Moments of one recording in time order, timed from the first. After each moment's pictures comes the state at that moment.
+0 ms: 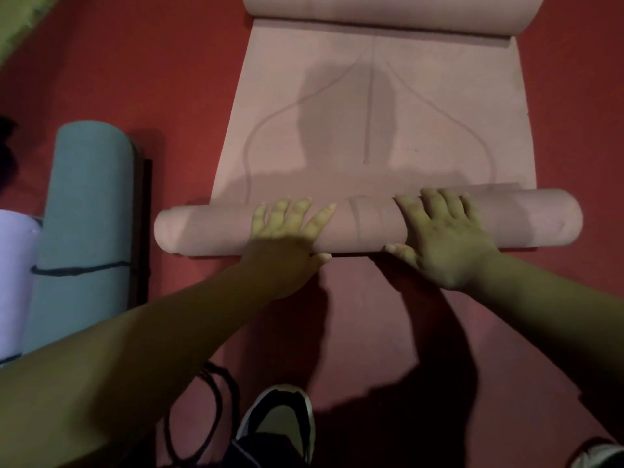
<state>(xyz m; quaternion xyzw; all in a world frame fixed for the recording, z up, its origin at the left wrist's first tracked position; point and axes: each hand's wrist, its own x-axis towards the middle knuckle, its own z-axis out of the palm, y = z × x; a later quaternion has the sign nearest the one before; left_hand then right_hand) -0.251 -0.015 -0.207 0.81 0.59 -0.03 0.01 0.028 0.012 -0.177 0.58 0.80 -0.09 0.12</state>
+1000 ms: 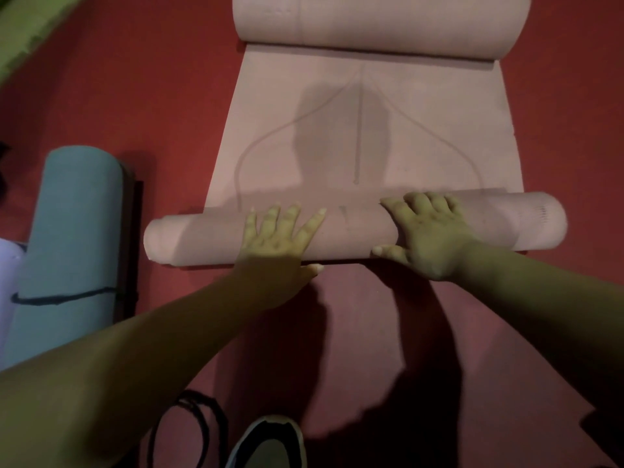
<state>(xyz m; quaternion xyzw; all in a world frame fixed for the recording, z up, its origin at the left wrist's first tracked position) -0.250 0.005 -0.204 0.81 0.59 -0.02 0.00 0.025 0.054 -0.169 0.57 0.80 -0.11 0.16</state>
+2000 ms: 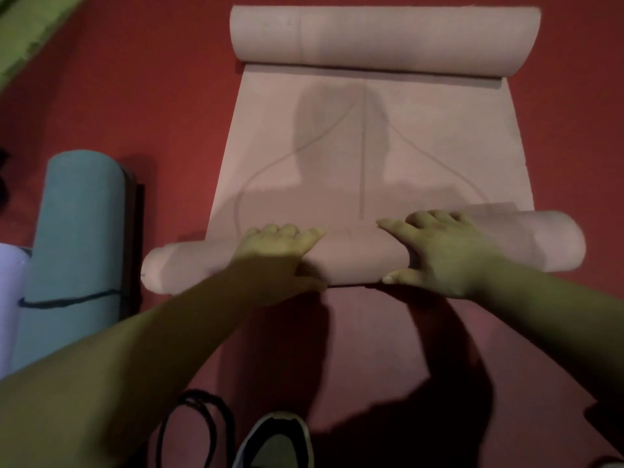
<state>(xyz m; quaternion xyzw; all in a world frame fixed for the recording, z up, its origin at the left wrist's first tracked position) -0.261 0.014 -0.183 0.82 0.54 -0.12 0.13 0.040 0.029 -0.159 0.52 0.83 -0.12 0.18</state>
